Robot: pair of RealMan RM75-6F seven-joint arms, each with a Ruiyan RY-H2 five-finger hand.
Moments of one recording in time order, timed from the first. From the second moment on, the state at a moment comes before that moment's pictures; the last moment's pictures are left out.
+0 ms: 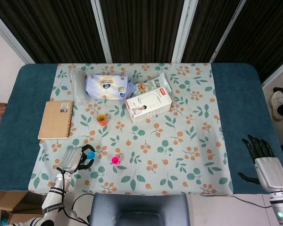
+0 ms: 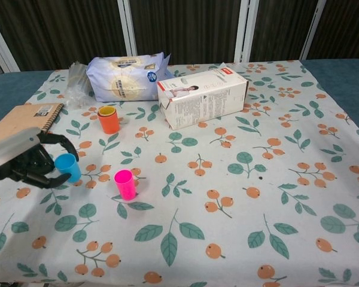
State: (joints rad) left arm -0.43 -1.58 -0.13 -1.54 1.18 1.14 0.09; right arm 0.07 -1.07 0.00 -1.63 -1.56 1.45 -0.04
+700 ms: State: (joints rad) left arm -0.72 -1.78 -0.44 -1.20 0.98 1.08 0.20; right arm 0.07 -1.08 0.02 -1.63 -1.53 1.45 -0.05
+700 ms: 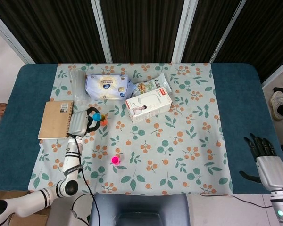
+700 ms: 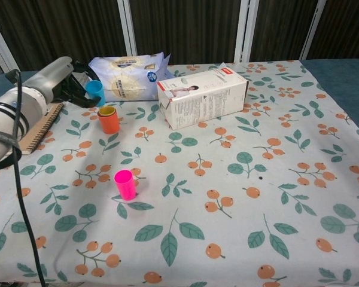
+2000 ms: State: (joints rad) left arm -0.64 -1.63 -0.30 -1.53 1.04 1.06 0.15; right arm 0.07 -1.06 0.01 -1.63 -1.55 1.44 -0.03
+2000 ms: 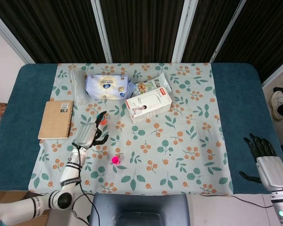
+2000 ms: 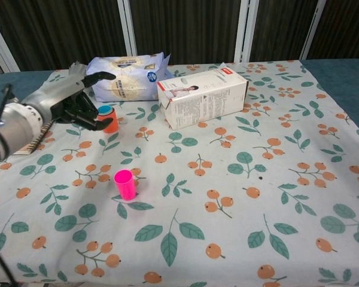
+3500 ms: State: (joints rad) left arm -0.46 -1.81 -0.13 -1.50 1.16 1.11 0.11; right arm 0.07 -1.05 -0.02 -1.63 -1.61 1.46 0.01
